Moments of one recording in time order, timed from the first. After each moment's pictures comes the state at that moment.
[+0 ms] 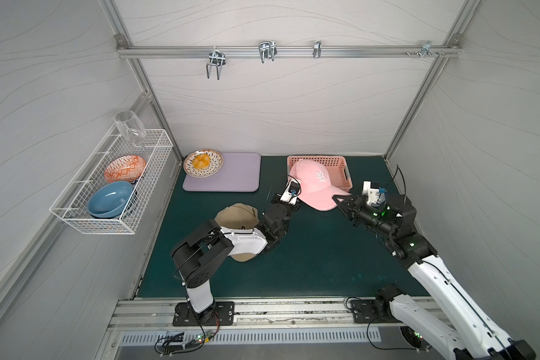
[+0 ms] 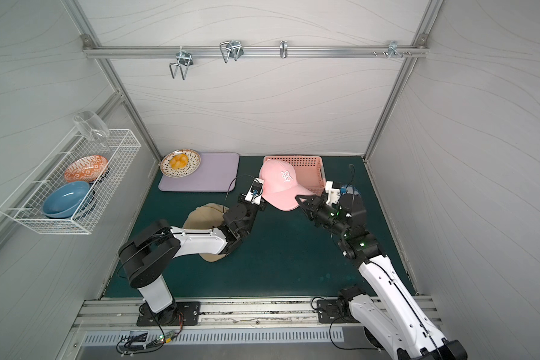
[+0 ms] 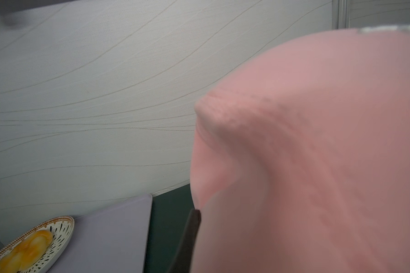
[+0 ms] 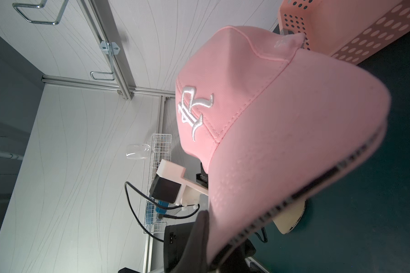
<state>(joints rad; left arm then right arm) -0.85 1.76 0.85 1.05 -0.65 0.33 0.39 0.80 0.74 -0.15 -0.46 1.27</state>
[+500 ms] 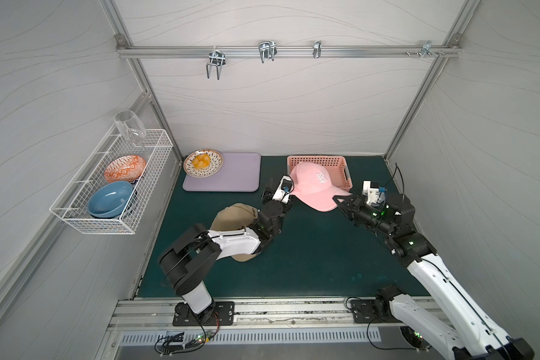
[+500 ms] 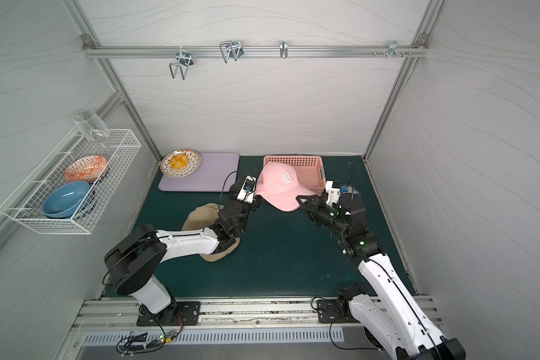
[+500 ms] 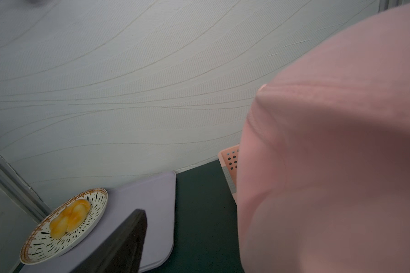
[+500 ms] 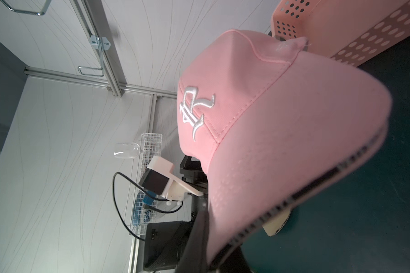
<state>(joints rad) -0.82 1.56 0.77 0.79 -0.61 0.25 0.36 0.83 0.75 -0.15 -0.50 1.18</state>
